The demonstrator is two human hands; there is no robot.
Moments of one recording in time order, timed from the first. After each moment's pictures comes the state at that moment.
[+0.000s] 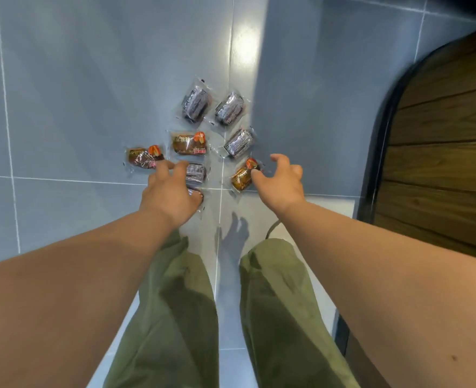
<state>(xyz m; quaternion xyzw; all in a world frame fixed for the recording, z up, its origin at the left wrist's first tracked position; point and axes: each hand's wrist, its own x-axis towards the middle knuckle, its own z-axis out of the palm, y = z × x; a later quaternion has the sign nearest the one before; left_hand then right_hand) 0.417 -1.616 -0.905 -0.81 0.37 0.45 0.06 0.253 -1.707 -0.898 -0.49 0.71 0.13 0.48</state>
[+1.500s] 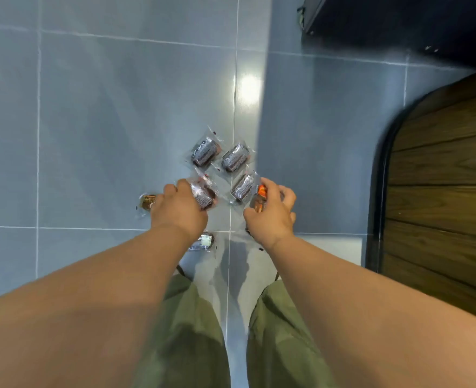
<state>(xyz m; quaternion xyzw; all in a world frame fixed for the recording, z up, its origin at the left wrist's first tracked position) 0.441 -1.682 -0.881 -0.84 0.38 0.38 0.10 0.293 -1.727 -0.878 -0.49 0.71 0.06 0.50</state>
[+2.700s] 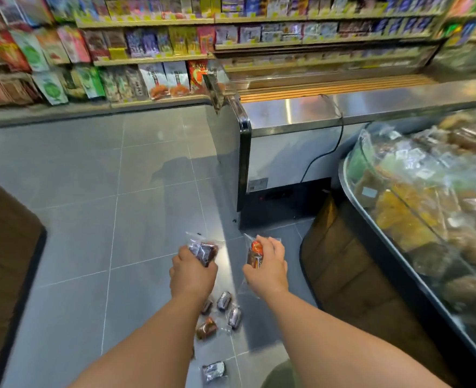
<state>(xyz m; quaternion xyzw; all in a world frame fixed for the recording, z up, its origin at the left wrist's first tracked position) 0.405 -1.661 -0.409 -0.85 0.39 0.28 -0.22 0.255 -1.672 -0.405 -0.56 0.68 -0.23 0.40</state>
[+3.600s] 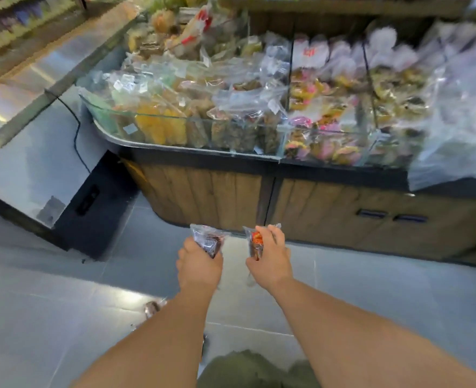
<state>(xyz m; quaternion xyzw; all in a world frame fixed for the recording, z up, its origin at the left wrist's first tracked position) 0.252 -1.522 -0.429 -0.52 0.78 0.36 -0.03 0.176 -1.397 -0.432 -0.14 0.91 -0.33 0.22</state>
